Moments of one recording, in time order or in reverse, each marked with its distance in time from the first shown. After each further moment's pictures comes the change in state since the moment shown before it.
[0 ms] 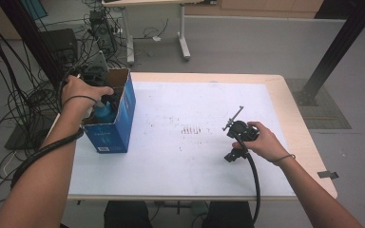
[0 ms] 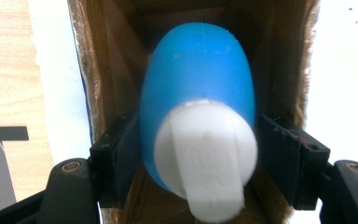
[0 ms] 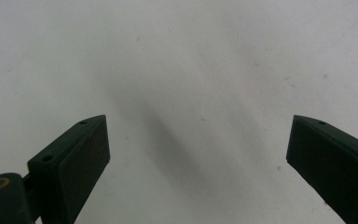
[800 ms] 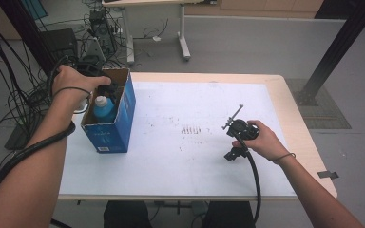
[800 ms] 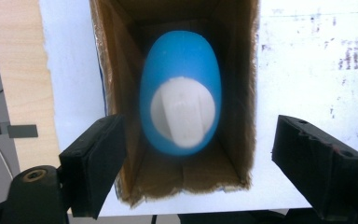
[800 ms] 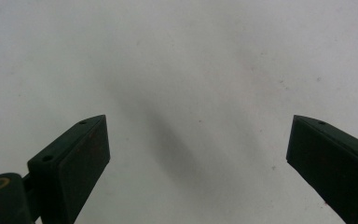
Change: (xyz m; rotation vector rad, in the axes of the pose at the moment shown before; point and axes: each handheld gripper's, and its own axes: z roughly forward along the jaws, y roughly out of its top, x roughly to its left) left arm -0.004 -0.010 -0.043 -0.038 -0.024 0.025; right arm 0.000 0.003 -0.004 0.004 -0.007 -0.003
